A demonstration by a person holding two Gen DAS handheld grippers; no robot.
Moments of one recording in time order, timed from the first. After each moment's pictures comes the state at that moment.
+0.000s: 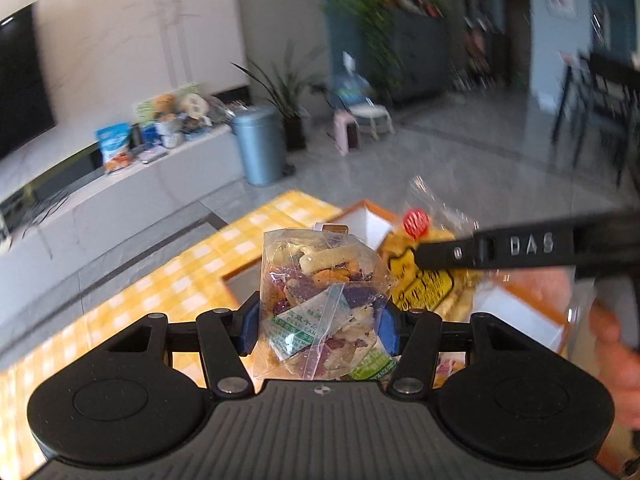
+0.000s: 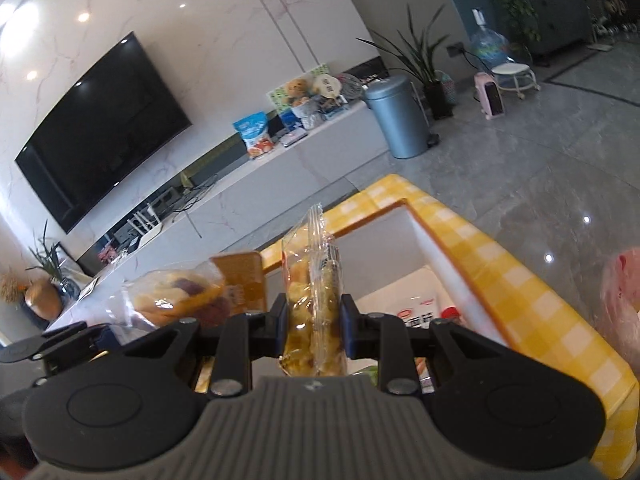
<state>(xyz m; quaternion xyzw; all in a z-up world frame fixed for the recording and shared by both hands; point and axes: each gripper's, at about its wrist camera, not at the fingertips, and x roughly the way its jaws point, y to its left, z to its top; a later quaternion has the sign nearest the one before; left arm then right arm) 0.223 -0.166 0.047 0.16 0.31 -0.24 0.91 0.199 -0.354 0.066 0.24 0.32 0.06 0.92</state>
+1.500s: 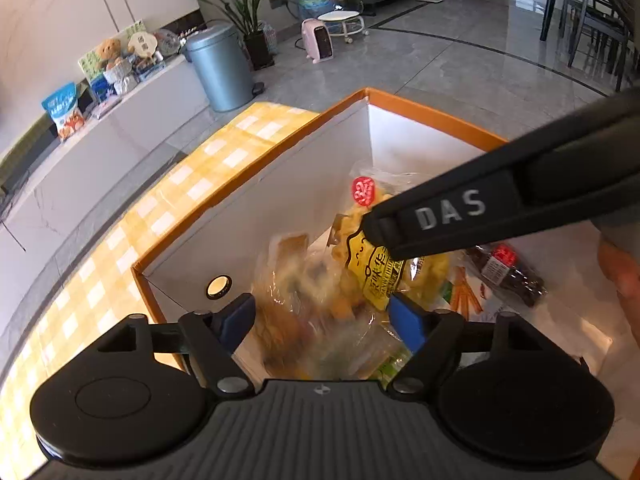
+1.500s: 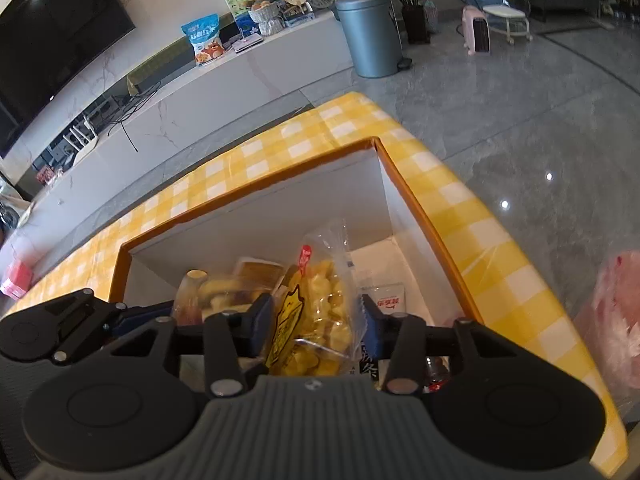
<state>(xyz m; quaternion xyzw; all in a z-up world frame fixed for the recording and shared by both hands) 0.291 -0.204 -0.046 0.24 0.40 -0.25 0.85 0.323 -0.350 -0.002 0.16 0.46 0.03 0.87</state>
